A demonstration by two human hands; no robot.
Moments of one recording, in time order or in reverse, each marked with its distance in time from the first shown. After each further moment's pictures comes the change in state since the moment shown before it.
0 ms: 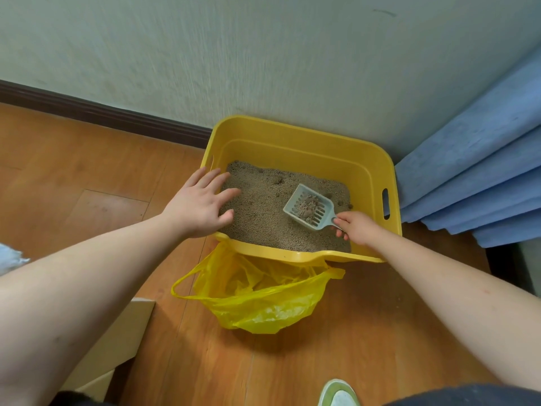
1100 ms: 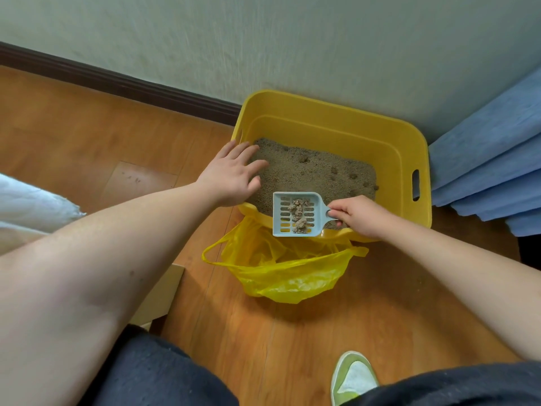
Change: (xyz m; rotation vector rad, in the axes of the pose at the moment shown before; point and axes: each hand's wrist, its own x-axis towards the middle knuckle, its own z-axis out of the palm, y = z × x) left_hand -0.001 0.000 -0.002 -0.026 -0.001 -0.008; right_hand -0.050 -0.060 0.023 -0.348 -0.120 -0.338
